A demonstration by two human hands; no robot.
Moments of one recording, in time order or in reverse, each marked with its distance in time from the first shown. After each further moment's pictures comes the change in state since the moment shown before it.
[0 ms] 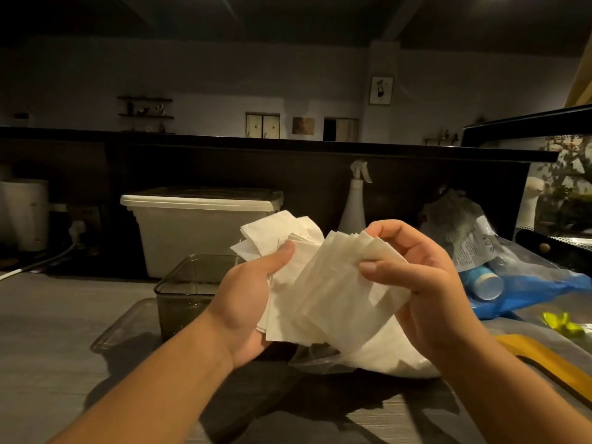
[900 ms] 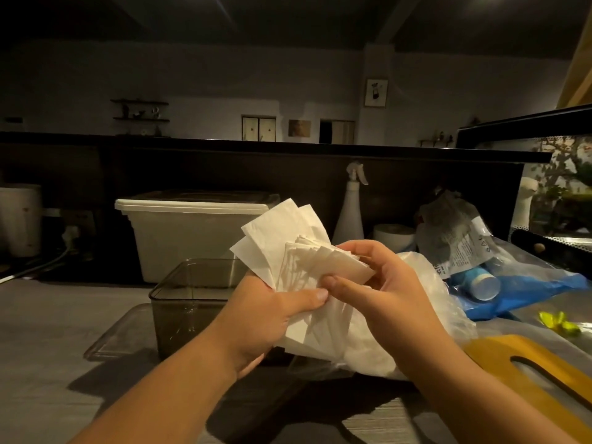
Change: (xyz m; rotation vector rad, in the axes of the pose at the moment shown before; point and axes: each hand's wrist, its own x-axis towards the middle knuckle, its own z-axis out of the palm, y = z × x) left_hand -0.001 -0.010 0.001 0.308 -0.089 0.199; right_hand -0.005 0.023 0.017 -0.332 0.127 0.064
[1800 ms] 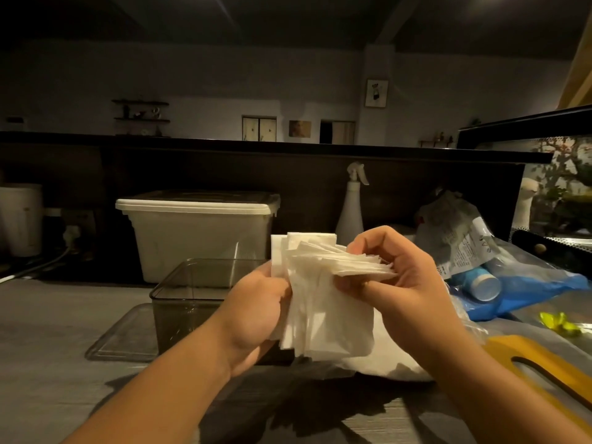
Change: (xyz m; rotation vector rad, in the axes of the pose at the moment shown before) left_hand 0.000 0.006 -0.002 -0.075 0.051 -0.181; right_hand -0.001 -0.014 -0.012 0.062 -0.070 -0.143
